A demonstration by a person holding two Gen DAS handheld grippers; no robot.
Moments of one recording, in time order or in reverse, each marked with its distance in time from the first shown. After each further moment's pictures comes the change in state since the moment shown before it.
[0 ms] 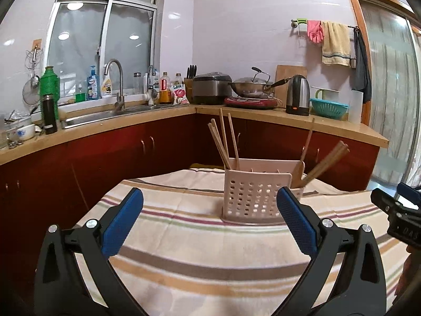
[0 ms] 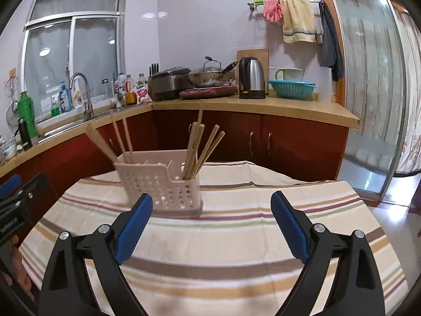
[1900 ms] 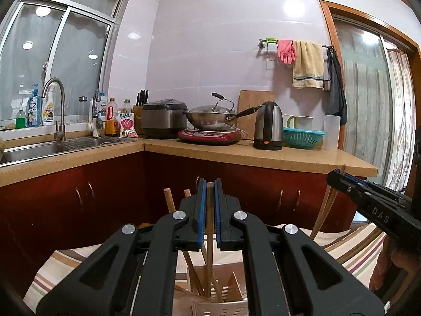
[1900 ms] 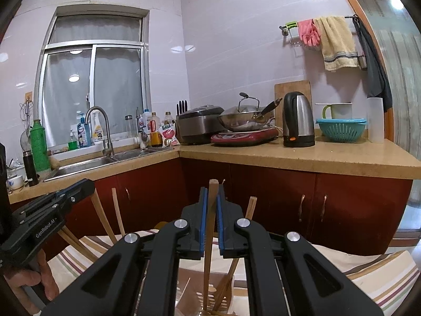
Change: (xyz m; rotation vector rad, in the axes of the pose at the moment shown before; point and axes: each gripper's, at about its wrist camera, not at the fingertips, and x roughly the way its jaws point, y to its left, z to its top) left arm 0.186 -0.024 0.088 0.022 -0.164 -0.277; right arm 0.153 0.017 0.105 -0.001 -0.222 0.200
